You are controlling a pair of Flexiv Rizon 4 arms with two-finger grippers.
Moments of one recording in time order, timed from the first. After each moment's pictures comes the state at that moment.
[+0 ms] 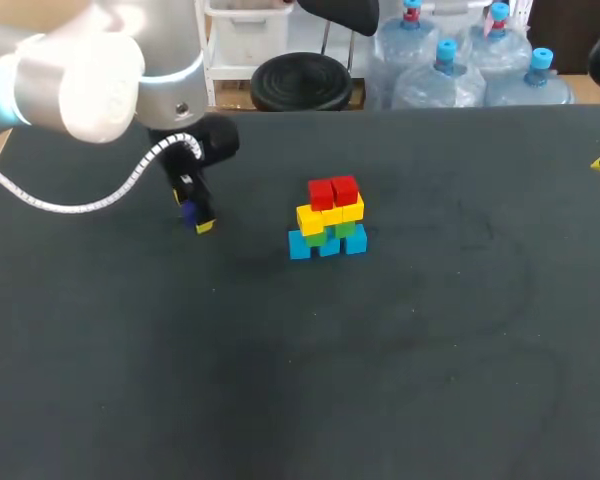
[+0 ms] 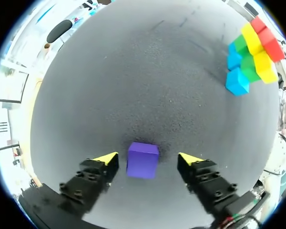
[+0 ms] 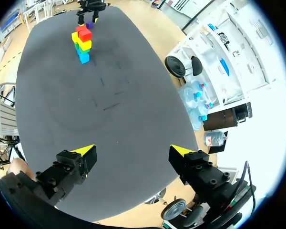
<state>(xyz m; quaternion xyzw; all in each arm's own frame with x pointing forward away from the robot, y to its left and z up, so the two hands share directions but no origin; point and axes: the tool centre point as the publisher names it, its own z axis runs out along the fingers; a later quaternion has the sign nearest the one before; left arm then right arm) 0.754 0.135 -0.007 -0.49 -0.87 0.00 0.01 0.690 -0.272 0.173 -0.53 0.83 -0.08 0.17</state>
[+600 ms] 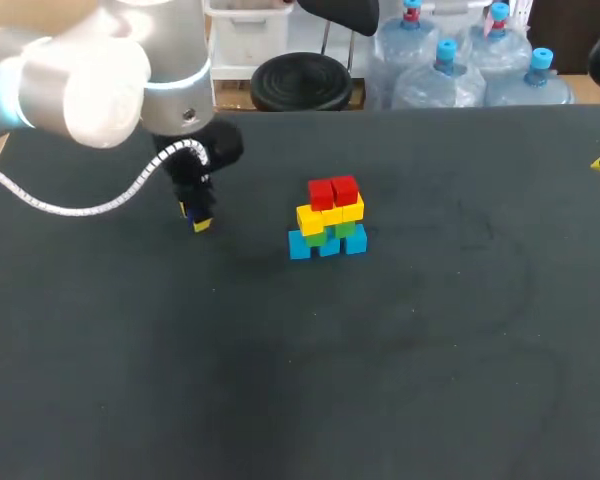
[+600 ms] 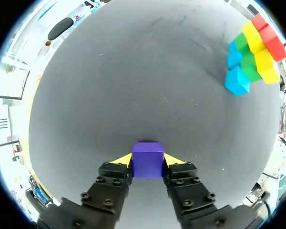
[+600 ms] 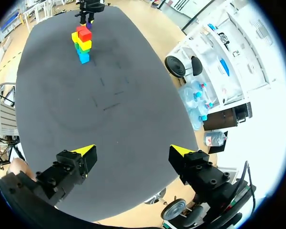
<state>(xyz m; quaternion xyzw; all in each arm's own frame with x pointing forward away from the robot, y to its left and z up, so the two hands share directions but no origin) 0.743 0.129 -0.003 -0.48 -0.88 -0.01 0.01 0.690 -0.272 0.173 -0.53 0.83 -0.08 0.17</state>
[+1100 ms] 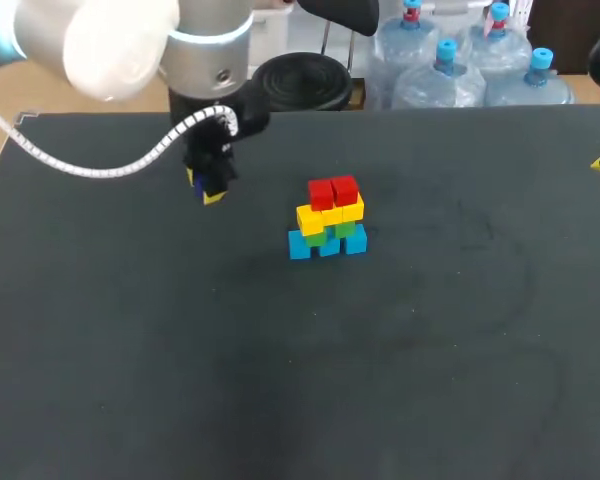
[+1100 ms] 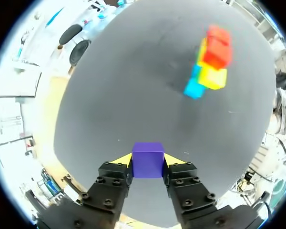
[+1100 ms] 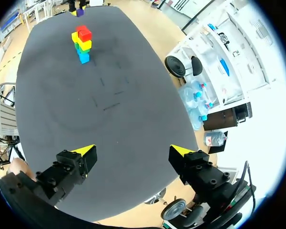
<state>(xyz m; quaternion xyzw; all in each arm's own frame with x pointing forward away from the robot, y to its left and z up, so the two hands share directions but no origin) 0.695 0.092 0.103 -0.49 -0.87 -0.08 0.00 0.690 -0.272 0.173 -0.53 0.83 -0.08 0.17</state>
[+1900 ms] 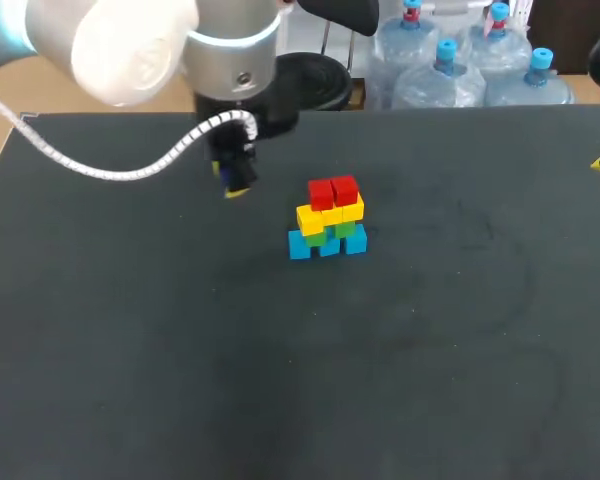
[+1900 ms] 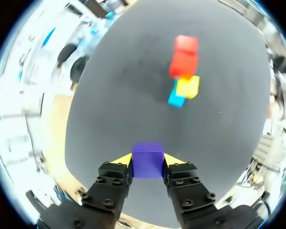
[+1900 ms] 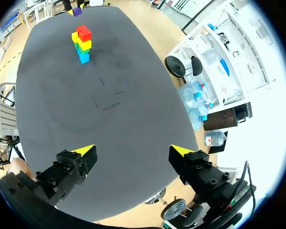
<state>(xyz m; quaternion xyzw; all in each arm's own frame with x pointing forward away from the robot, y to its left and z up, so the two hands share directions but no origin) 0.692 0.052 0.120 -0.56 -0.82 -0.09 -0.04 0.690 -0.272 0.173 -0.53 0.83 -0.08 0.17</state>
